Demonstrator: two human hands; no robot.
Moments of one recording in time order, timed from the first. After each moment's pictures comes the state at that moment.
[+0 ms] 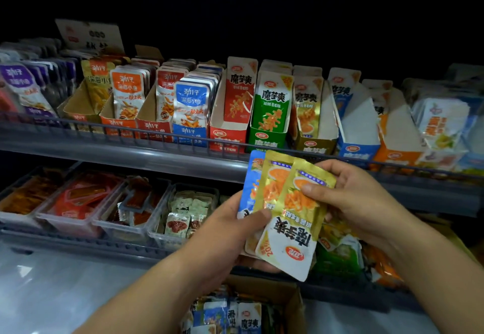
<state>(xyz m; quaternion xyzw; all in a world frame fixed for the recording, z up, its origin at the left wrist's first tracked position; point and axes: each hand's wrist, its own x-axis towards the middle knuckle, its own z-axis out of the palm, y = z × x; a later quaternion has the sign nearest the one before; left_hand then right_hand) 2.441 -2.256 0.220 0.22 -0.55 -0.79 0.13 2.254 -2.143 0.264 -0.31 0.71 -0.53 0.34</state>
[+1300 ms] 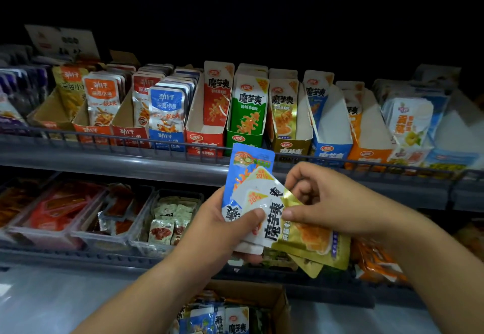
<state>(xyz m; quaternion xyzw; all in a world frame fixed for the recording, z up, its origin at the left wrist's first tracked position) 2.423 -2.242 0.225 0.22 -0.58 -0.75 0.21 2.240 -2.124 0.281 -0.51 0.75 -0.31 0.28</state>
